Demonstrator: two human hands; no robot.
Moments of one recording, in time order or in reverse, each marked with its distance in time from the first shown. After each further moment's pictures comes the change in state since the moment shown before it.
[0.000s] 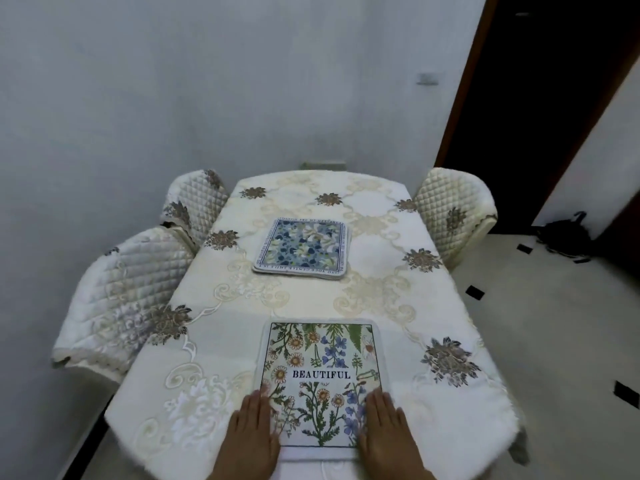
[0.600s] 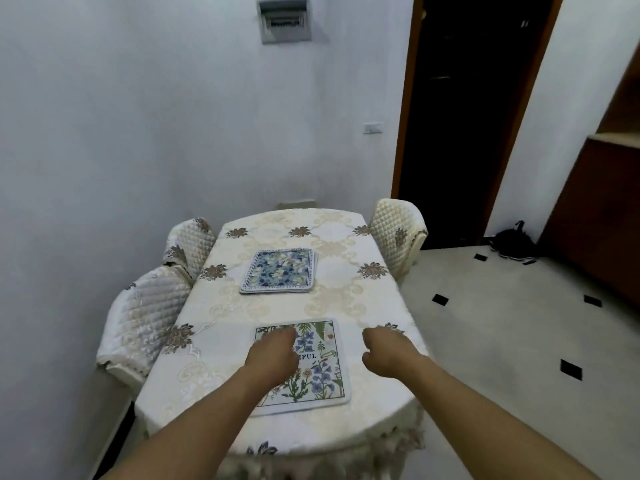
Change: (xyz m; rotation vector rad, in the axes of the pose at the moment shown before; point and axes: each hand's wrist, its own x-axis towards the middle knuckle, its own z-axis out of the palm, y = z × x) left_hand -0.087 0.153 -0.243 -0.028 0.070 0.092; right_hand -0.138 0.024 -0.226 -0.030 0.070 -0.071
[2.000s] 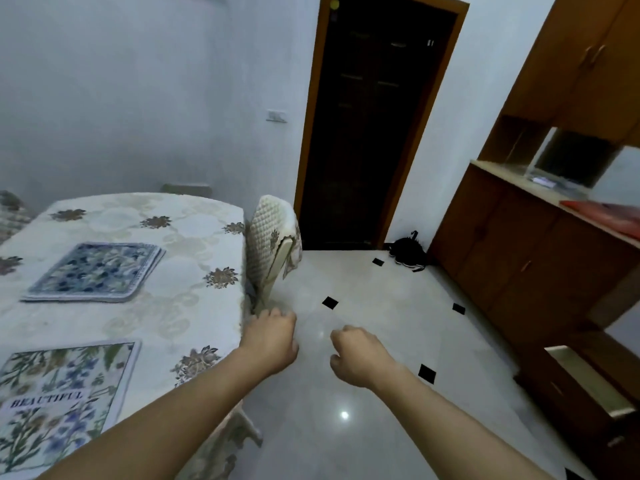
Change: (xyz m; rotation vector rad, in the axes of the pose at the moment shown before) left_hand 0.156 0.451 0.051 0.115 0.059 0.236; right_hand -0.026 0.396 -0.120 -0.178 0.049 0.017
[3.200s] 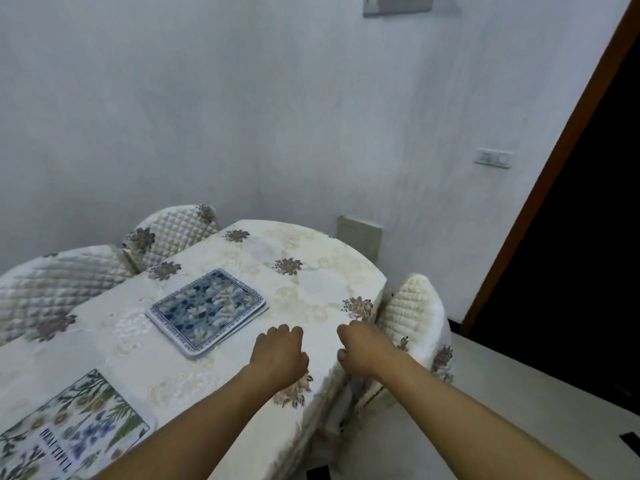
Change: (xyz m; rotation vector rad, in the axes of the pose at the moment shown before) left_hand 0.381 -0.193 0.010 0.027 -0.024 -0.804; right_hand 0.579 0.003 -0.073 -0.097 -0.031 -0.822
